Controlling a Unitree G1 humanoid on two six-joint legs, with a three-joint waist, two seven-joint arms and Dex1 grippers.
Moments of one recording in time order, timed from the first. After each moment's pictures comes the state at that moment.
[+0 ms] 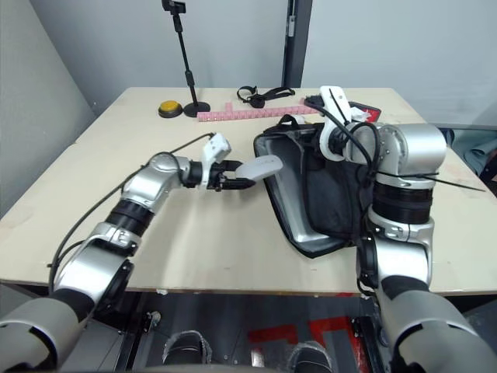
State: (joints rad) left arm -0.94 0.28 -0.22 0.64 -0.16 0.34 -1.05; right arm -1.02 -0.42 -0.26 -0.13 0.42 1.61 0.32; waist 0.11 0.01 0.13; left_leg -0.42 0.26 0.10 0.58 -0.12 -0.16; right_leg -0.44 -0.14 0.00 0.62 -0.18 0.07
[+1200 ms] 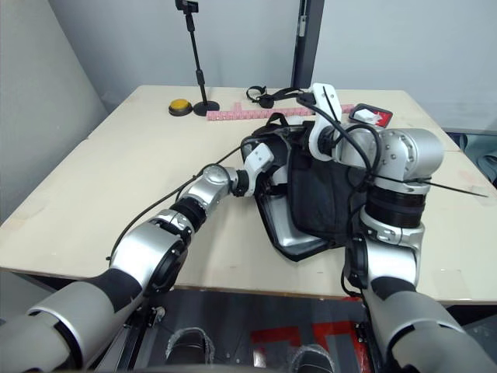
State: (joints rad) left arm -1.16 -0.02 -0.12 1.26 0.02 -0.14 -0.81; right arm -1.02 -0.35 -0.33 -0.16 0.63 1.61 0.13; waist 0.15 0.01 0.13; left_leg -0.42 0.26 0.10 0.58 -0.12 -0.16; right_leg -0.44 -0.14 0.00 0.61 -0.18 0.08
